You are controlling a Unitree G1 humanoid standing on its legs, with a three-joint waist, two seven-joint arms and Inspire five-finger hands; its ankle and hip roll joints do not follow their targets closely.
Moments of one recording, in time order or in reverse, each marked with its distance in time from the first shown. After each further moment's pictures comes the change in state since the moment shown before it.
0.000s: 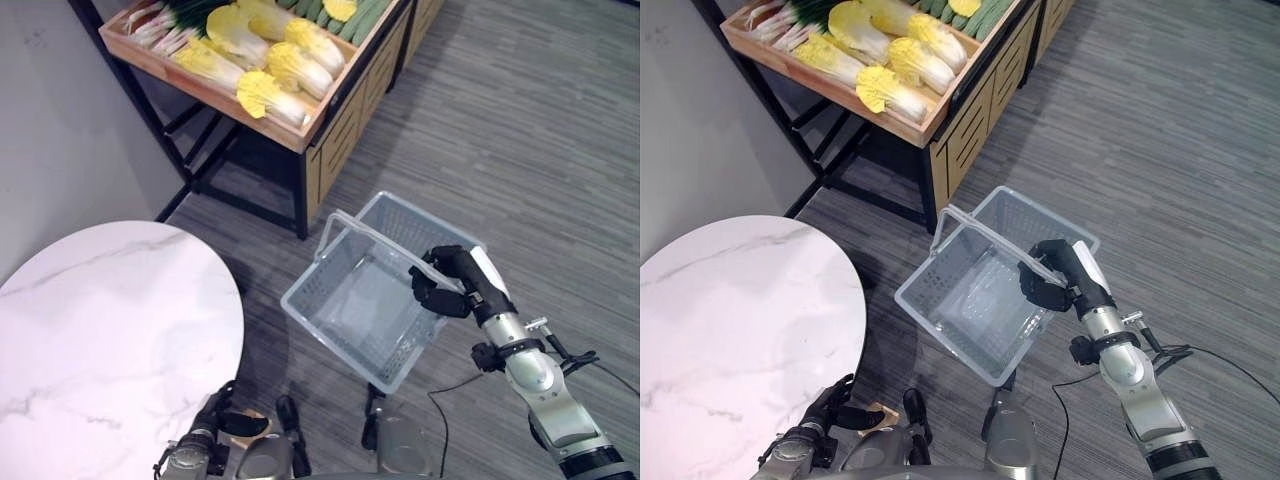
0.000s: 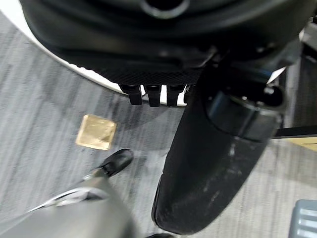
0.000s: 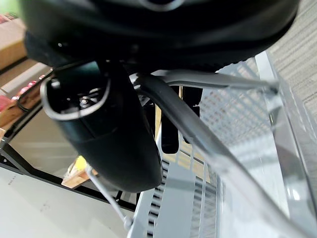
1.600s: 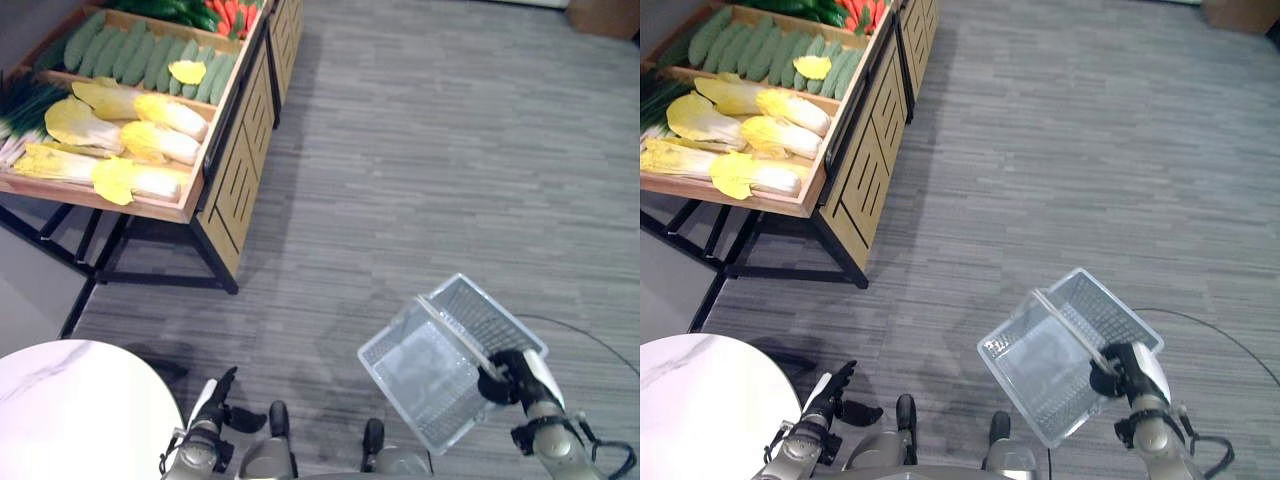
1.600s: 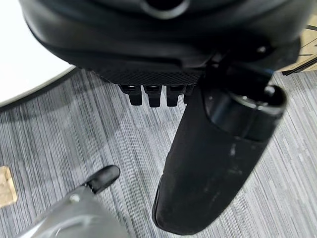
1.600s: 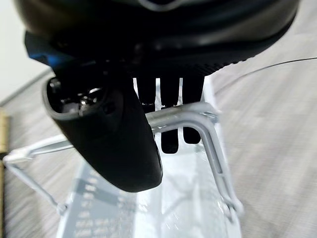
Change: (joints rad) left arm 0.052 -0.008 -0.047 -0.073 0.214 -0.020 0.131; right arm 0.132 0.083 -0.094 0.713 -0.187 0.019 -0.154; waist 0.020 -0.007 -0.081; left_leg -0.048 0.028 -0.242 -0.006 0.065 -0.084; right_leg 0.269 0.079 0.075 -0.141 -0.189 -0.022
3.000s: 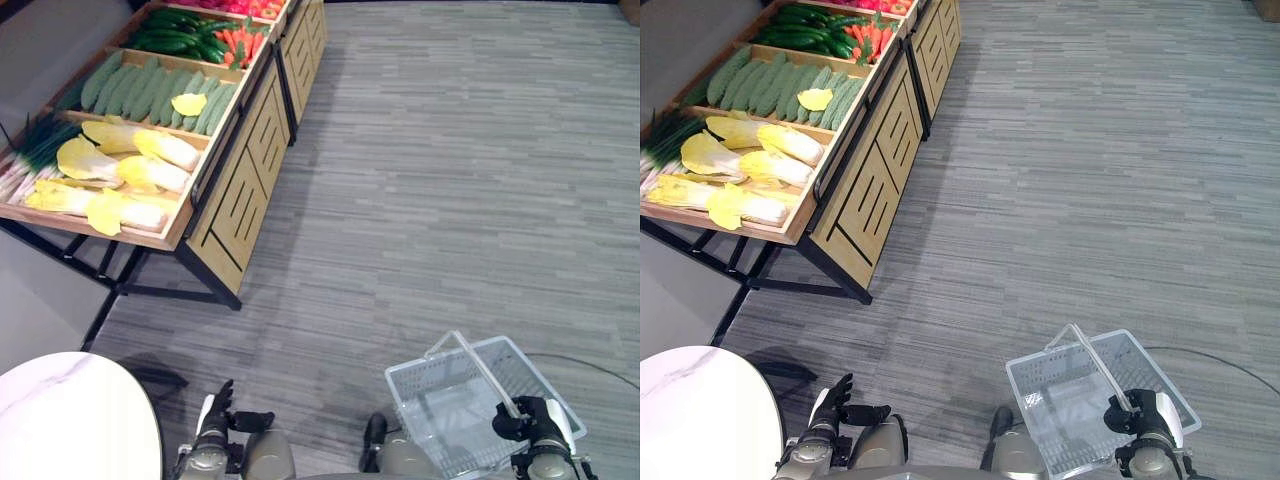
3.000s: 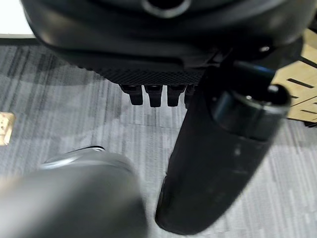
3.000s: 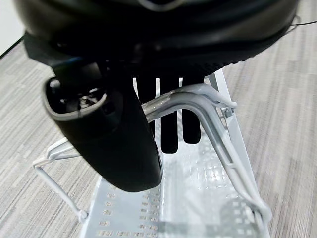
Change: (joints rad) left arm -0.102 -0.075 0.032 0.096 -0.178 0.013 0.035; right arm -0.090 0.082 -0.040 0.273 0.143 0.039 -0.086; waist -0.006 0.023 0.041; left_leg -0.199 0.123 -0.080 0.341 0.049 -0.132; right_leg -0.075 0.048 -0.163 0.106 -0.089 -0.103
